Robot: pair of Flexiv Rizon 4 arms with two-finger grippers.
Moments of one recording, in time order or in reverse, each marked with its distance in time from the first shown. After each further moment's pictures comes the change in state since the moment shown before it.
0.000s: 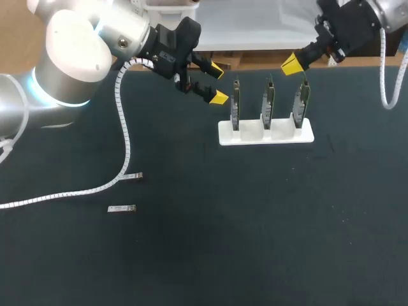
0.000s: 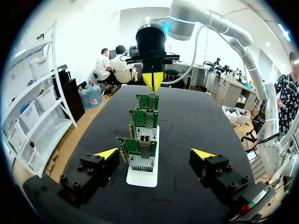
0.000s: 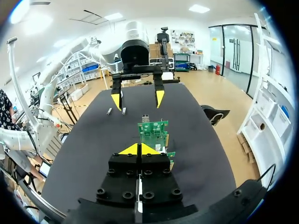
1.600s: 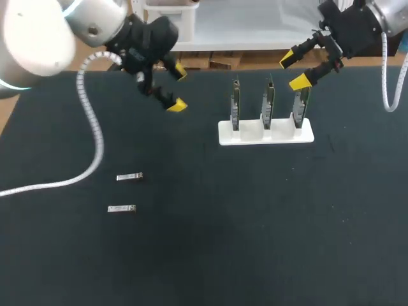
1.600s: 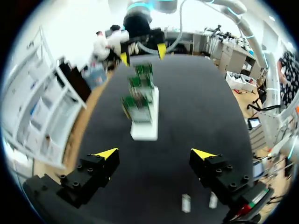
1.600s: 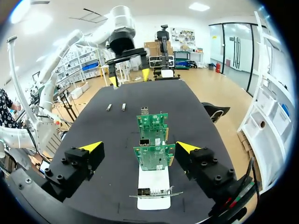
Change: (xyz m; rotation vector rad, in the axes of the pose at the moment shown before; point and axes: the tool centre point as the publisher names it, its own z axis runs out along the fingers) left arm 0.063 -0.032 -0.087 -0.086 0.366 0.060; right arm 0.012 -0.003 0.001 -0.001 0.018 0.005
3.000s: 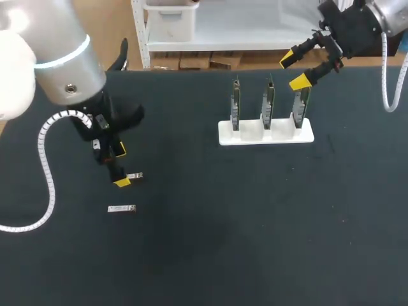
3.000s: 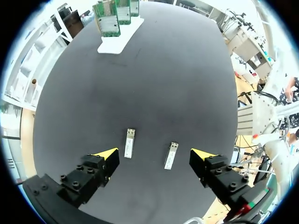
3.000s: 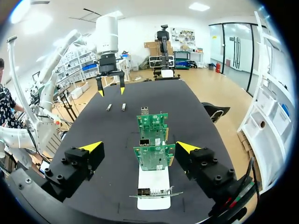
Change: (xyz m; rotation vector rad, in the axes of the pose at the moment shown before) left arm 0.137 -0.110 0.006 0.105 0.398 -0.208; right arm 0.000 0.000 0.000 0.000 0.000 0.000
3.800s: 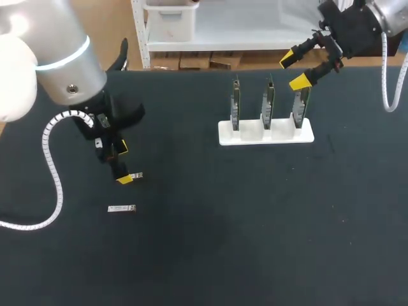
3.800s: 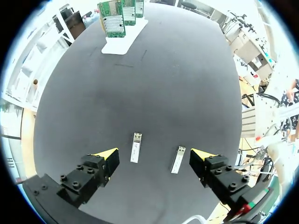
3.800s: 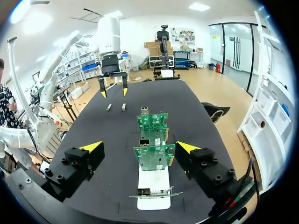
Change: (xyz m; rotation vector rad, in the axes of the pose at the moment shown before) left arm -0.005 0.011 0.004 -0.017 -0.041 -0.005; right arm 0.000 0.000 0.000 0.000 0.000 0.000
